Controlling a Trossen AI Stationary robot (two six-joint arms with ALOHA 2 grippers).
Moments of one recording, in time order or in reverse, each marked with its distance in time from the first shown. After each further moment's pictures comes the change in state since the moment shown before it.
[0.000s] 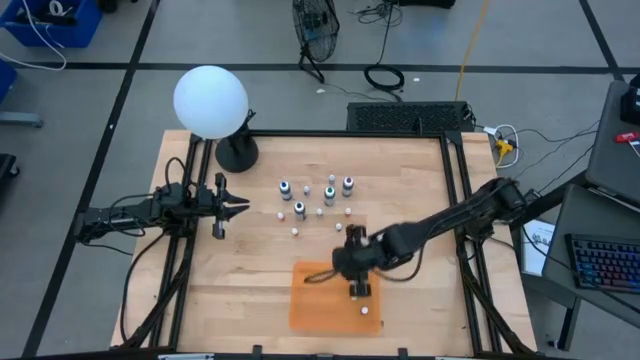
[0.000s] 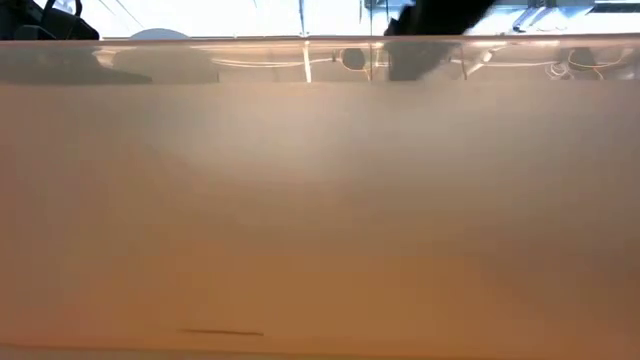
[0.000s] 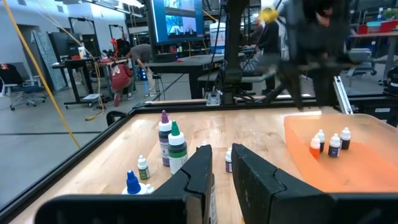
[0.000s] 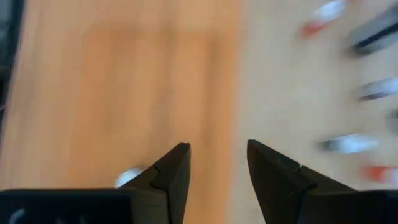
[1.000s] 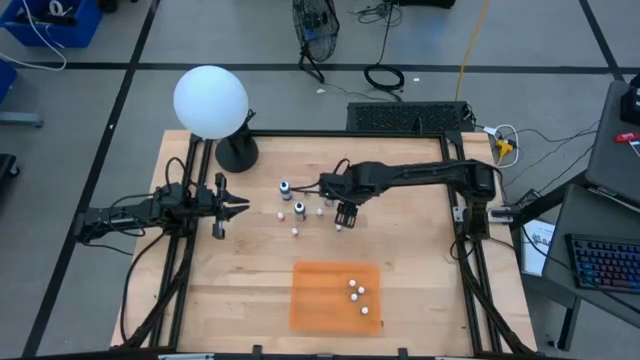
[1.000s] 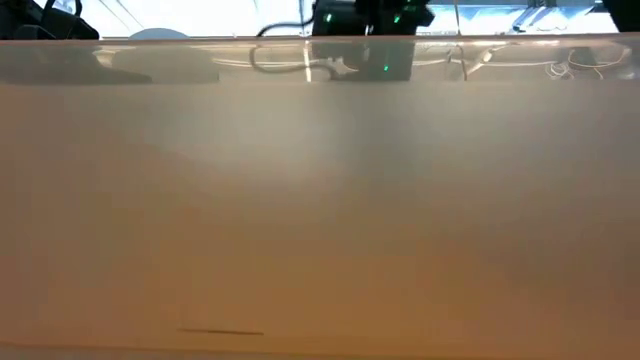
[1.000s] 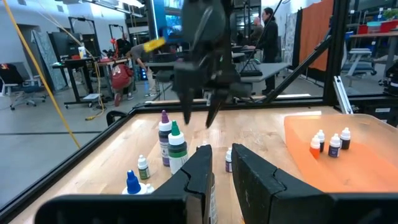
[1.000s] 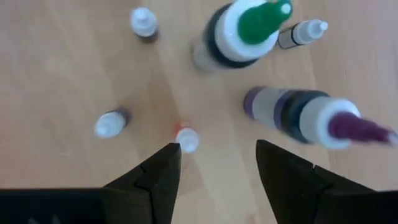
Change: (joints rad) left arm 0.000 0.000 0.000 -0.002 0.000 0.000; right arm -0.469 0.160 0.132 -0.296 0.025 -0.124
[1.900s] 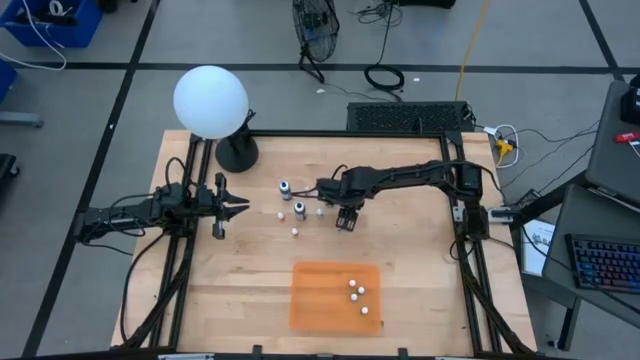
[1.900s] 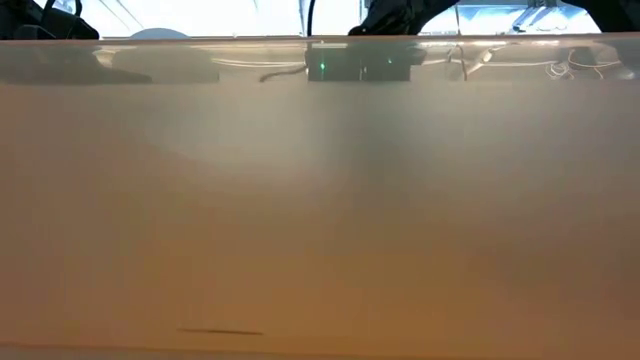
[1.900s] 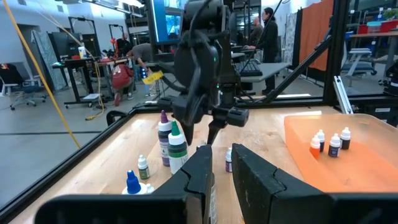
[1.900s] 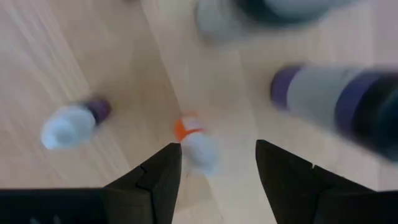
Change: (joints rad) left arm 0.000 0.000 0.000 -0.001 0.000 0.000; right arm -0.027 0.093 -0.063 0.049 -0.054 0.009
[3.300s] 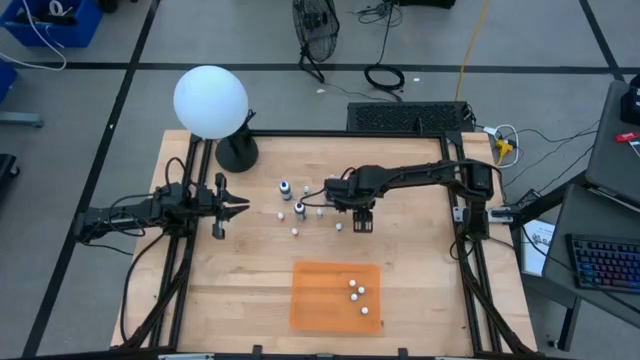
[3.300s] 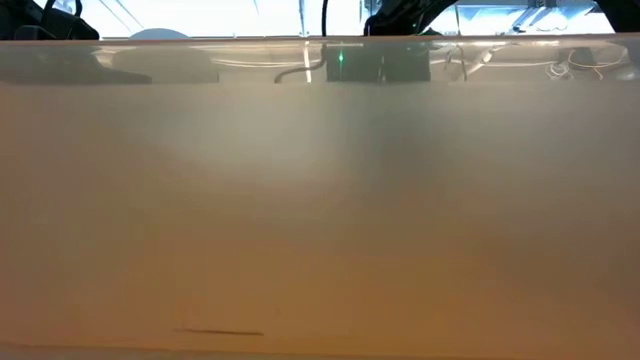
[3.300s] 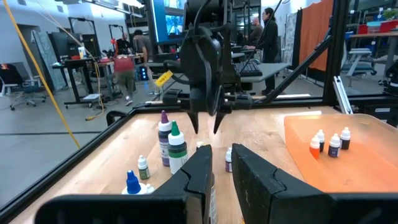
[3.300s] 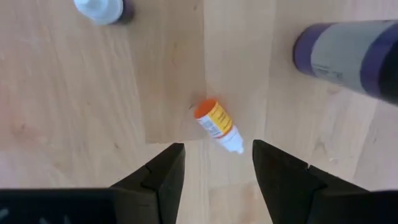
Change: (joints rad) left arm 0.000 0.000 0.000 0.002 0.001 0.000; right arm 0.010 -0.082 -0.049 -0.124 -0.025 -0.270
